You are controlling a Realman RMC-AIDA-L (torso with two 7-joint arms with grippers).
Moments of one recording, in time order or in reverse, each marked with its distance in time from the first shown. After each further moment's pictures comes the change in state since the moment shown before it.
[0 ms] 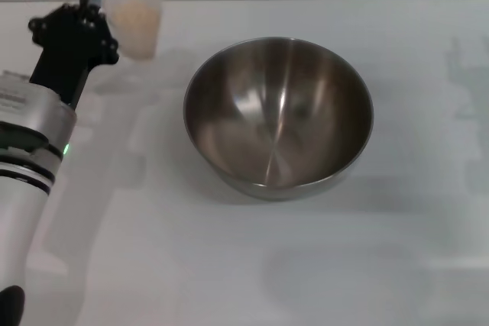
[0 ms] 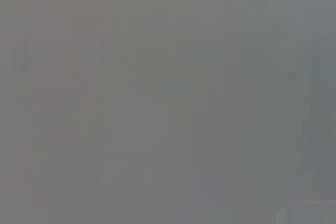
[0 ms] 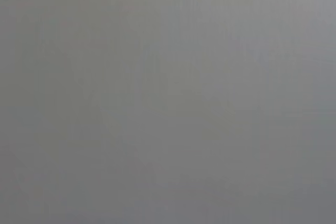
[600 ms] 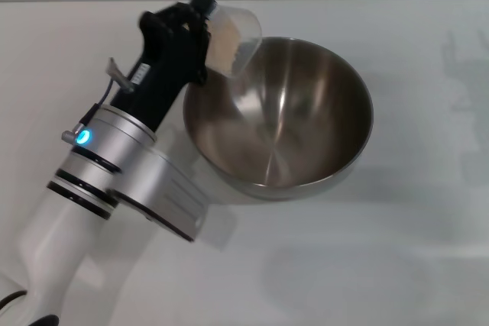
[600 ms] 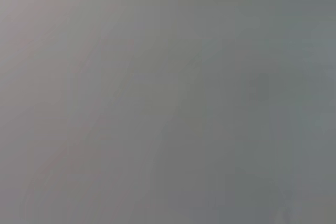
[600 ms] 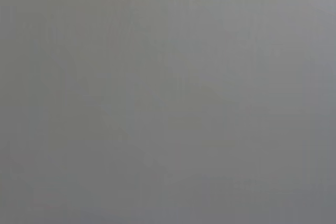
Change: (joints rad) left arm -0.012 -0.006 0.184 -0.117 0.119 0.071 1.033; right arm 0.052 0.000 0.014 -0.057 0.000 0.003 0.008
